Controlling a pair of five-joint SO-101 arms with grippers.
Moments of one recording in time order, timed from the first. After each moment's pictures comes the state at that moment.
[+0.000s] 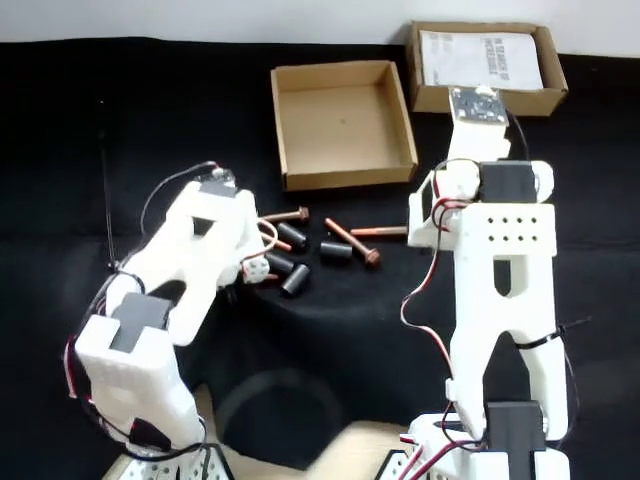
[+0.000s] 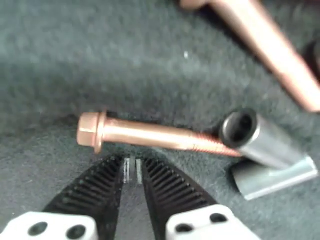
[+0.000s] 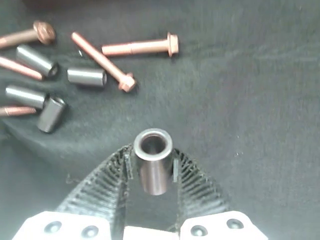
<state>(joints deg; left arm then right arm) 4.2 19.4 16.1 67.9 34.3 -9.0 -13.4 1.1 94.0 -5.1</state>
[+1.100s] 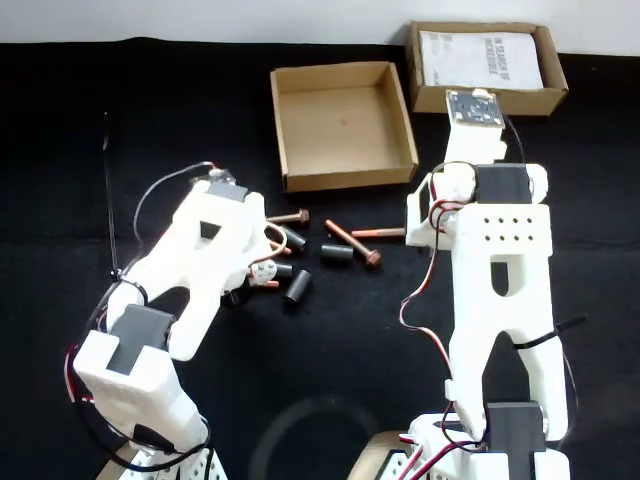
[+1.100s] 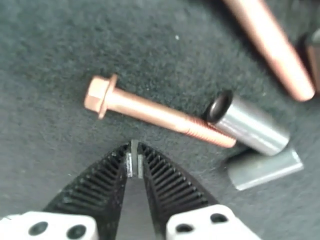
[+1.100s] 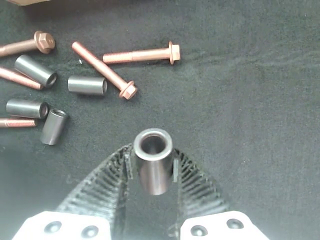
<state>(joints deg) 8.4 11.8 20.4 73.2 45.7 -9.1 -13.5 3.2 90.3 -5.1</state>
